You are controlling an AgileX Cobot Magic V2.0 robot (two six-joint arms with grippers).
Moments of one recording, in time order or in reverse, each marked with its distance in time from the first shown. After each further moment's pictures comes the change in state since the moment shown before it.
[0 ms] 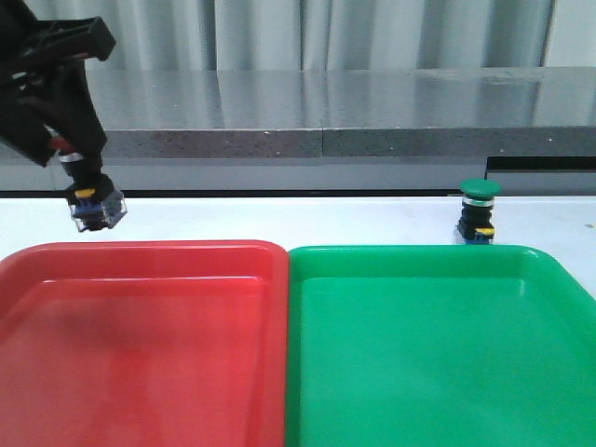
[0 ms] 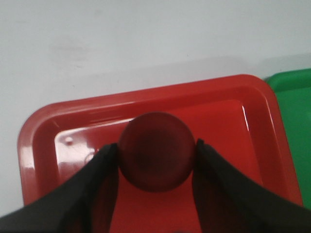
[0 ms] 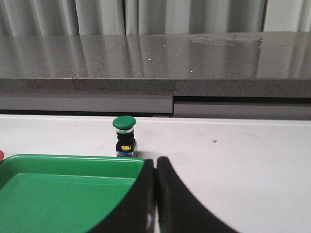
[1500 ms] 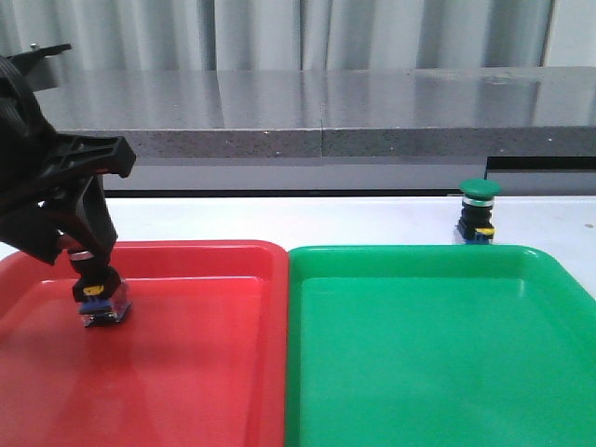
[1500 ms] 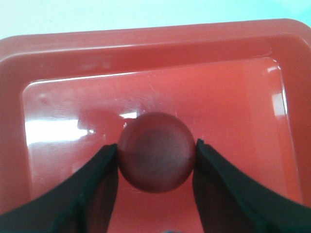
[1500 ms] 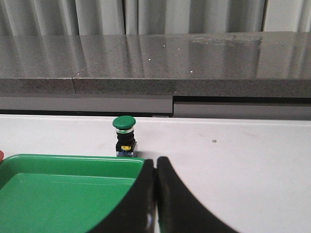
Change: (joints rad) left arm -0.054 0.069 0.187 -0.002 -0.196 -0.065; right arm 0.000 0.000 0.000 0.000 0.000 0.000
